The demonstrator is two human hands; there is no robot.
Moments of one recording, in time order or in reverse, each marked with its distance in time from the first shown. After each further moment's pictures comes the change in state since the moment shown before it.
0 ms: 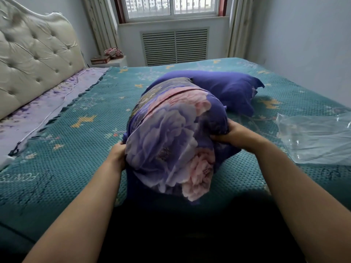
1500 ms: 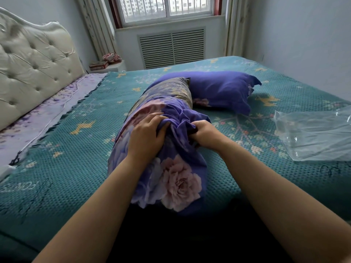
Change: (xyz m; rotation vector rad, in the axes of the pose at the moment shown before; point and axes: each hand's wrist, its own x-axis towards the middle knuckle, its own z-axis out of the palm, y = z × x) left_hand -0.079 0.042 0.090 0.932 -0.049 1.270; right_hand 0.026 -0.025 0.055 0.004 0.039 0.022
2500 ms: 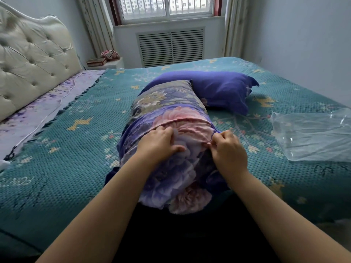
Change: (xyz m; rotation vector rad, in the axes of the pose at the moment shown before) left_hand -0.003 0.031 0.001 0.315 -0.623 -0.210; right_hand -0.075 0.037 -0.001 -0.853 0.618 -0.161
